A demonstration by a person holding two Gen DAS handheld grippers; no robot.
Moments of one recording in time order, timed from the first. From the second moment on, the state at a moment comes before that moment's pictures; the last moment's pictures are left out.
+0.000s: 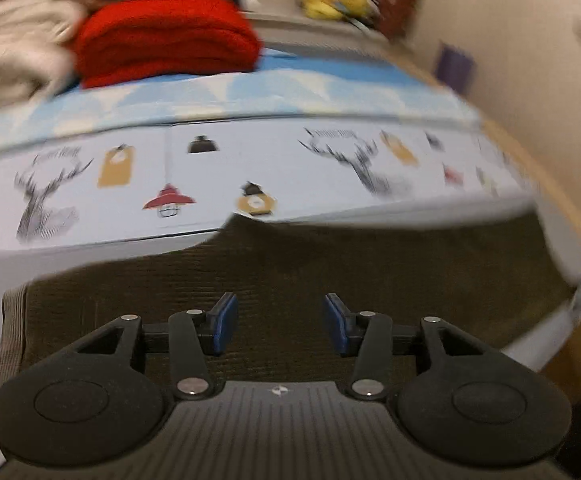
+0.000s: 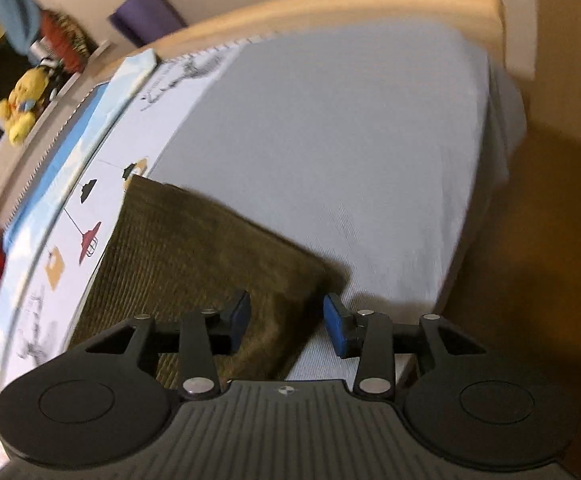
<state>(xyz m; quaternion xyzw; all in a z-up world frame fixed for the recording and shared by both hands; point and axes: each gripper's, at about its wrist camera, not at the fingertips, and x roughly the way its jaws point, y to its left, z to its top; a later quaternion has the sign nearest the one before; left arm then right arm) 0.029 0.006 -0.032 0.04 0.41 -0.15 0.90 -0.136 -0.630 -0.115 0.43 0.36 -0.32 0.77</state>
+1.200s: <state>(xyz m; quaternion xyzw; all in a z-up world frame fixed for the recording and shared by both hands) 0.042 0.118 -0.046 -0.03 0.44 -0.01 0.90 -0.055 -0.074 -0.130 -0.22 0.41 0.28 0.84</state>
